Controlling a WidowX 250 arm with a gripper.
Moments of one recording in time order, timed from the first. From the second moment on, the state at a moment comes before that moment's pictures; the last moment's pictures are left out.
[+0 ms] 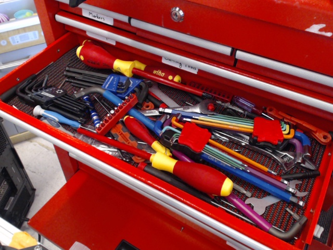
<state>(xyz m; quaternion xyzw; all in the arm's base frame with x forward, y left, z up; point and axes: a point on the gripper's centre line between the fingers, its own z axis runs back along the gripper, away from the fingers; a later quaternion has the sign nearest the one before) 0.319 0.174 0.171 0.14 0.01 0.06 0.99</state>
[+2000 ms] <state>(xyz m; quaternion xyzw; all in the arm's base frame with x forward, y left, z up) 0.299 0.089 0.020 0.06 -0.15 -0.08 0.98</state>
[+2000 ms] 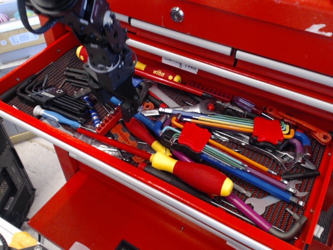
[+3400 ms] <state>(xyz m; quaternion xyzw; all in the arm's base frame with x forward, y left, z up) 0.300 0.099 0.065 0.12 -0.09 -0.08 0.99</state>
